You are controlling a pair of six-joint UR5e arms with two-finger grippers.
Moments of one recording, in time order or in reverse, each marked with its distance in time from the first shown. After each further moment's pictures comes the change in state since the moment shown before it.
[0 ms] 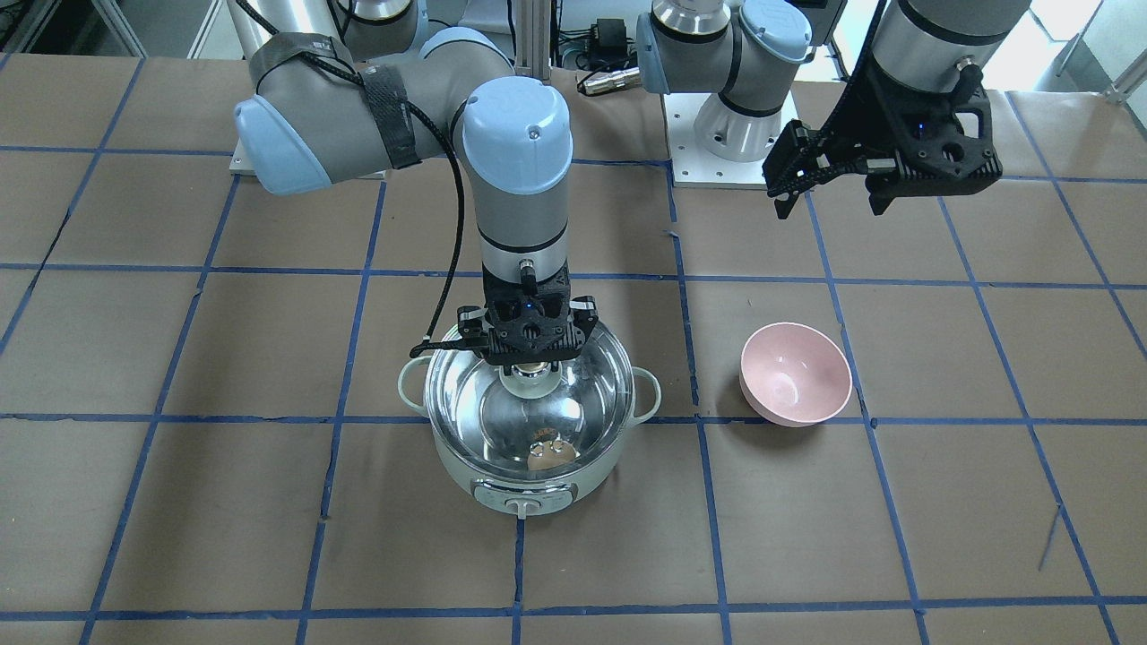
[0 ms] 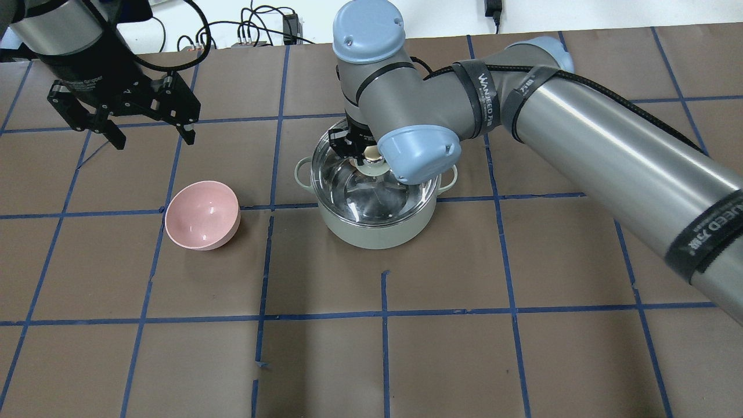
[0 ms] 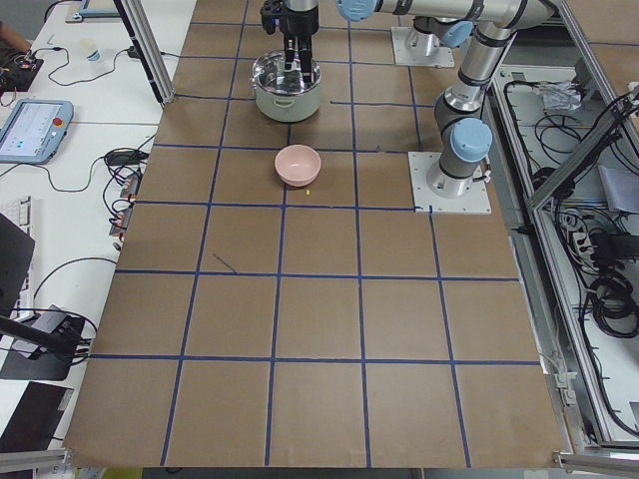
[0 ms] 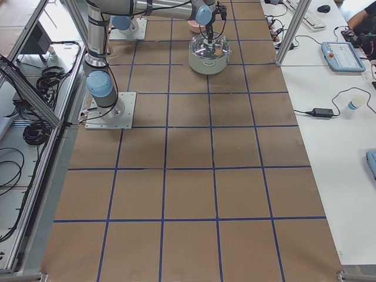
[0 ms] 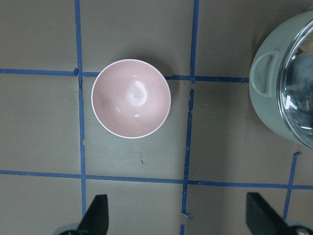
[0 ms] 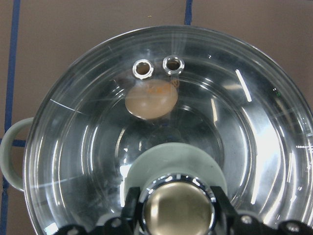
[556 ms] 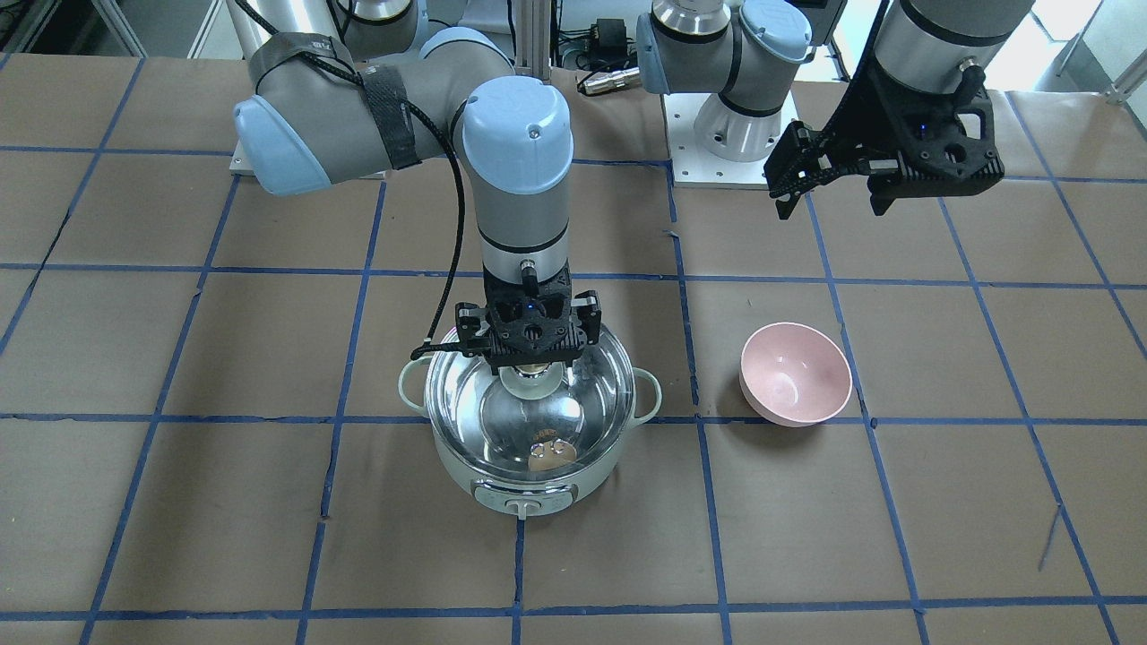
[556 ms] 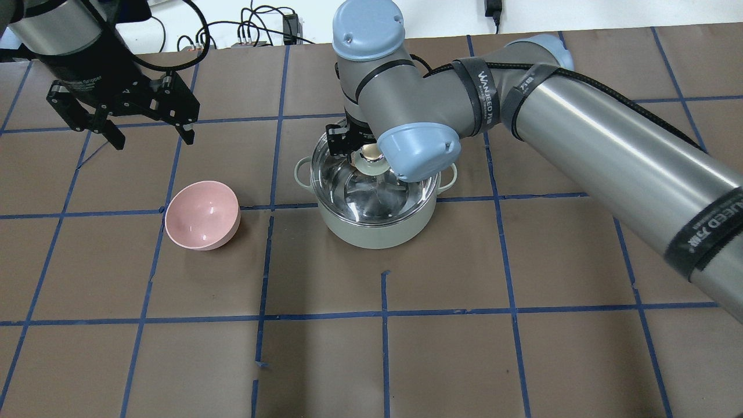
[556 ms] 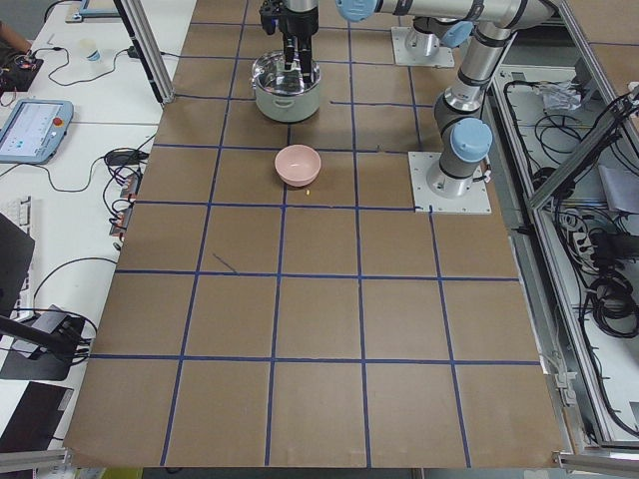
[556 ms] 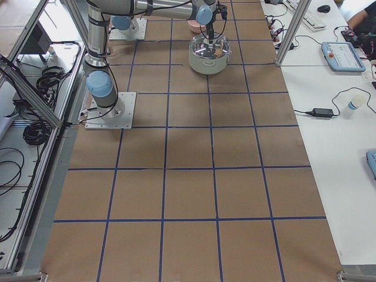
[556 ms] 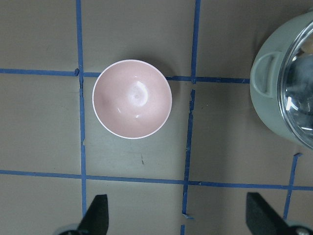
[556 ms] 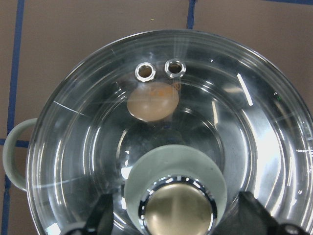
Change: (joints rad) left arm 0.003 -0.001 0.000 0.000 -0.001 0.000; right arm -0.001 0.001 -0.015 0.000 0.004 -0.011
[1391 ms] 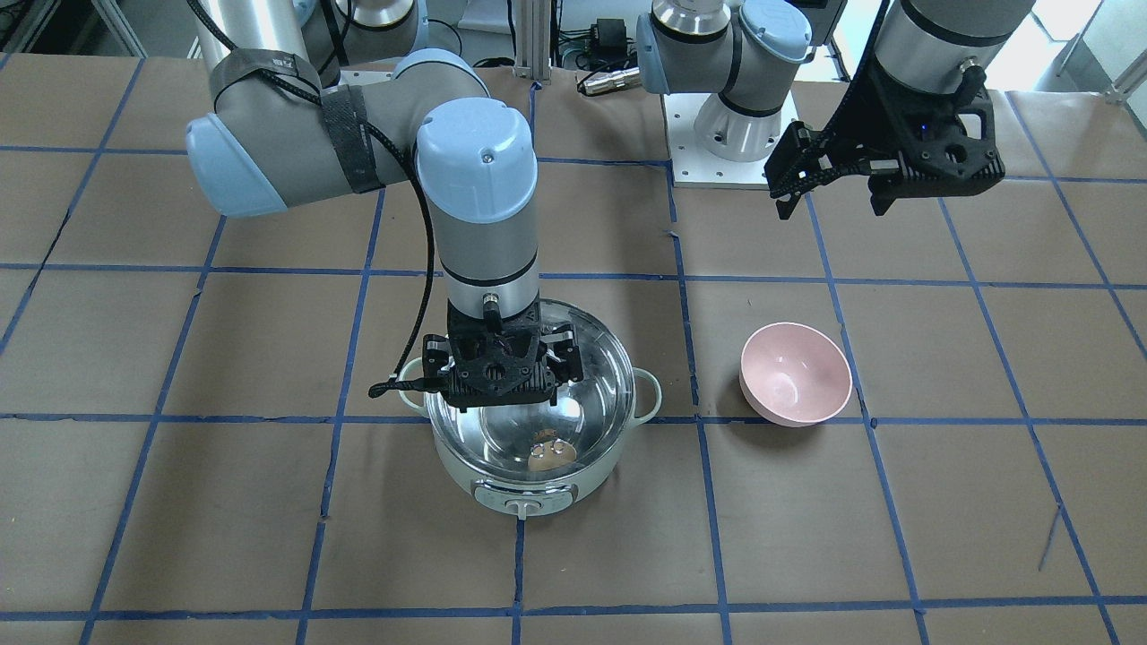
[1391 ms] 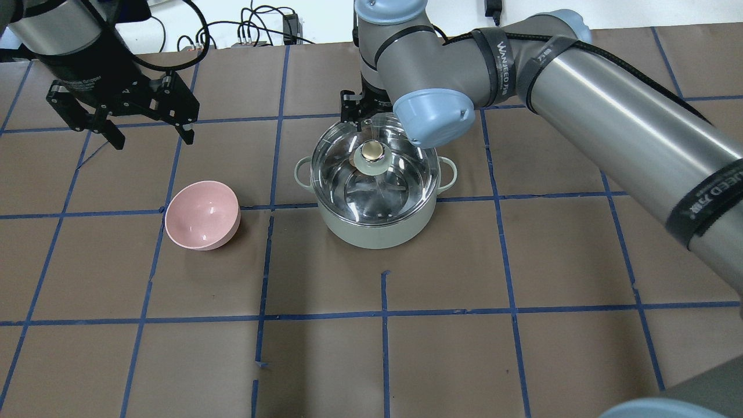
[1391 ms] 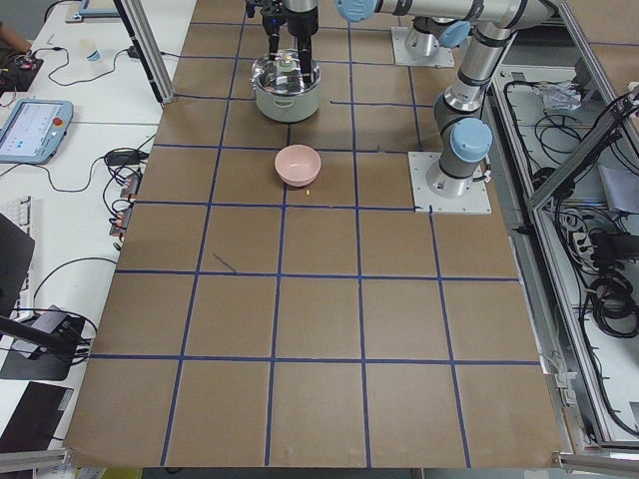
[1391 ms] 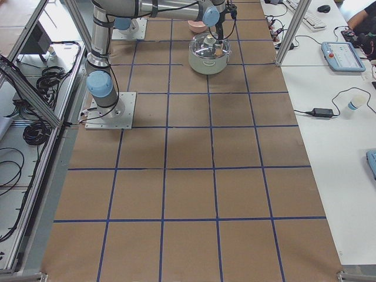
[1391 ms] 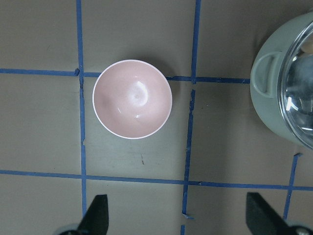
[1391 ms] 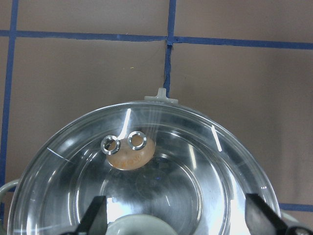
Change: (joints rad) left arm 0.000 0.000 0.000 0.000 0.000 0.000; right arm -0.063 0.040 -0.073 -0.014 0.000 -0.021
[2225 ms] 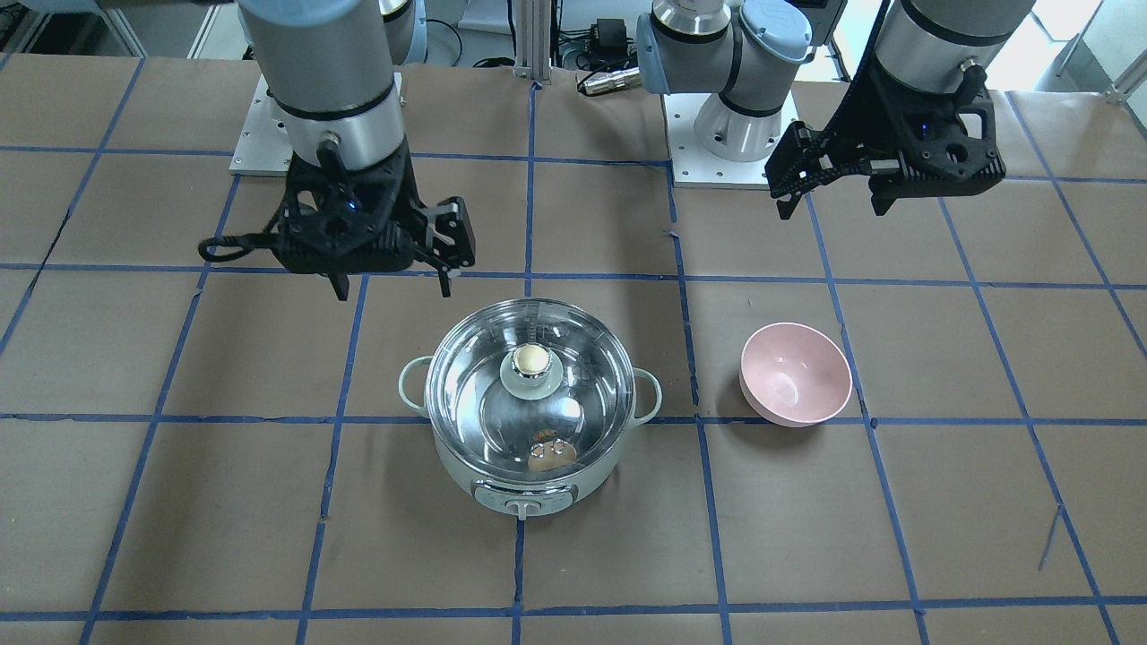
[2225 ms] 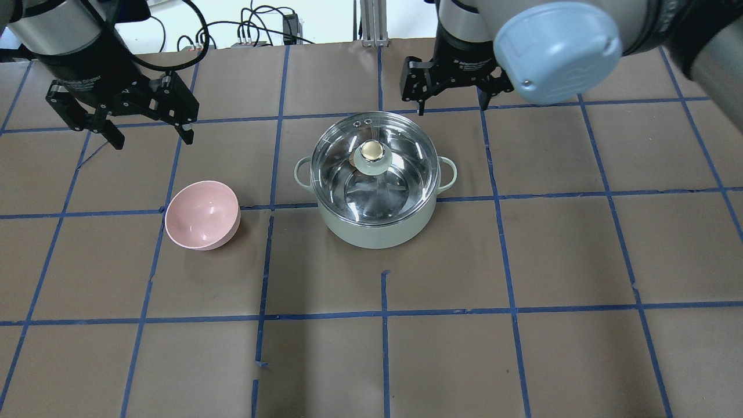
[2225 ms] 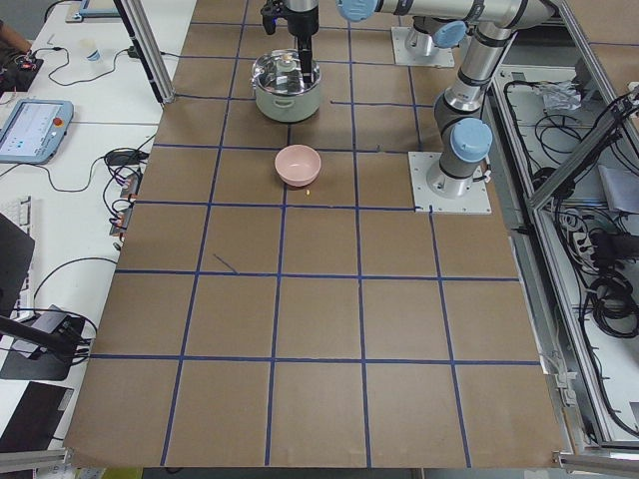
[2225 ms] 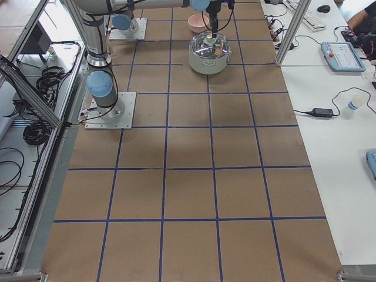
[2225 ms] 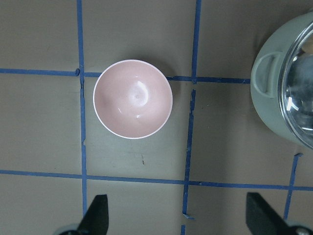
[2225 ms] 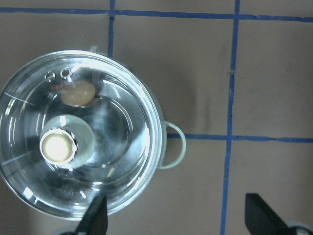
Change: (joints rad) left arm 0.000 0.001 0.000 0.000 0.001 0.000; right arm -0.140 -0.283 0.016 0.357 0.006 -0.128
